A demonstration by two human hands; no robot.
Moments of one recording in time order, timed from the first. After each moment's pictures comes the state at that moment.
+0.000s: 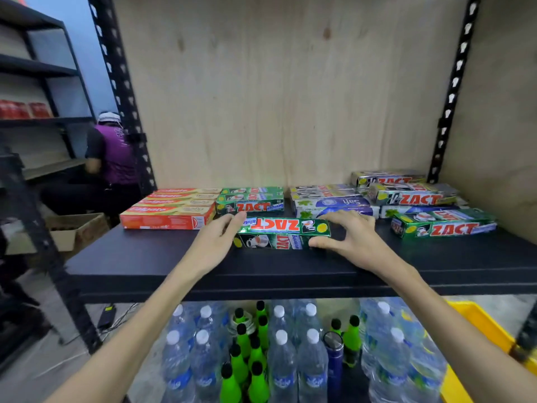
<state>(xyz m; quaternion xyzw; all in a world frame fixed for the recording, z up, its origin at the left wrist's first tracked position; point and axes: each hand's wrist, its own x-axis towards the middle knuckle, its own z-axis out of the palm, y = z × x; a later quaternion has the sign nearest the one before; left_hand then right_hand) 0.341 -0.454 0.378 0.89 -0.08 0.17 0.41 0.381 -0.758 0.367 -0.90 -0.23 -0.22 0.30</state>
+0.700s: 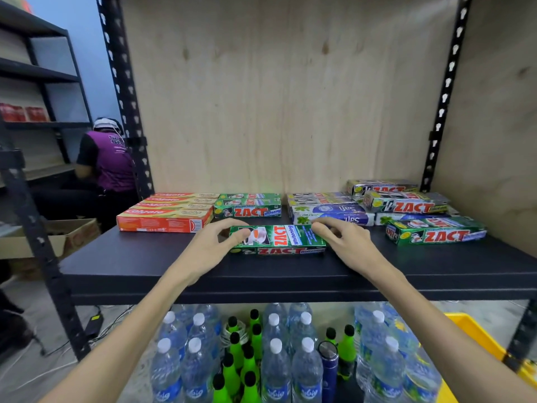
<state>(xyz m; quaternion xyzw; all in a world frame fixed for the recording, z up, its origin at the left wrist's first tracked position) 0.350 -0.442 0.368 0.88 -0.13 0.16 0.42 0.379 -0.749 0.368 -0.90 -0.16 -0.18 0.35</state>
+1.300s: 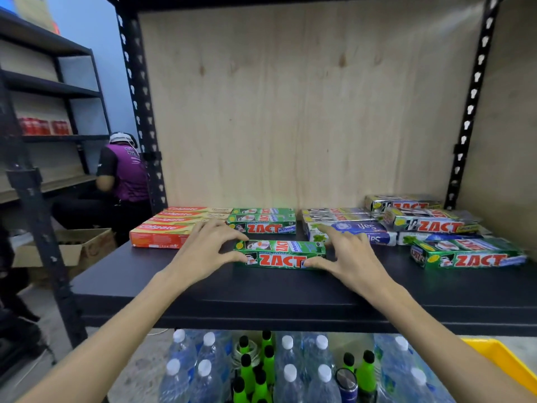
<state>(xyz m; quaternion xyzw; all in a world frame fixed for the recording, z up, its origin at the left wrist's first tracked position) 0.378 -0.396 0.387 0.95 -0.18 0.25 0.06 0.397 -0.718 0.370 -0.93 -0.21 -0.26 0.17</state>
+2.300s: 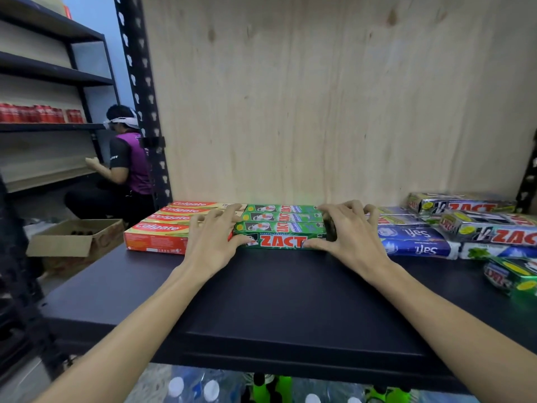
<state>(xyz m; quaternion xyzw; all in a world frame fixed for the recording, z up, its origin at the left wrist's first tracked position) 0.459 -0.376 0.367 0.93 -0.01 0.34 0.11 0.518 -0.664 0.361 -0.89 -0.23 -0.38 0.14</state>
